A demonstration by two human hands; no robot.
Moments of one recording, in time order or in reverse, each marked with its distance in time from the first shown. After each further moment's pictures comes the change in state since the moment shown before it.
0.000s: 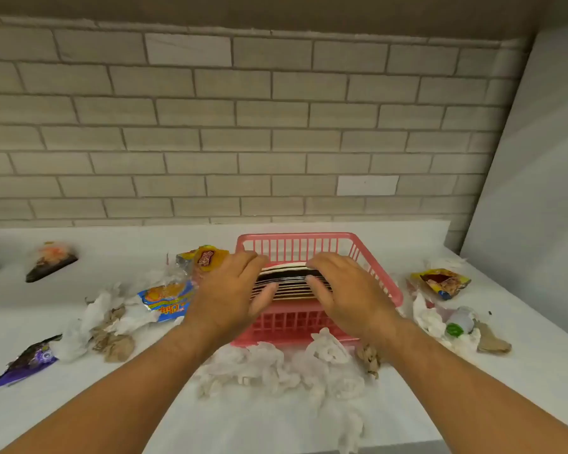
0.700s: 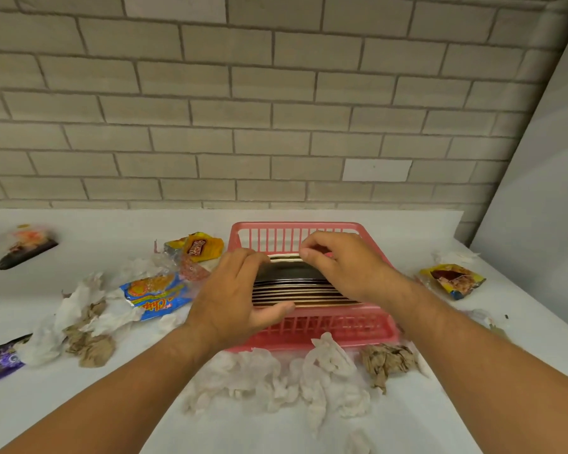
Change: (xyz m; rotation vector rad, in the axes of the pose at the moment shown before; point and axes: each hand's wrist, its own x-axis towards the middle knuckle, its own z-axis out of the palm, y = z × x) left_hand 0.018 -0.010 0.036 -0.172 -0.098 -0.061; right_hand 0.067 0.025 0.000 0.292 -0.146 0.033
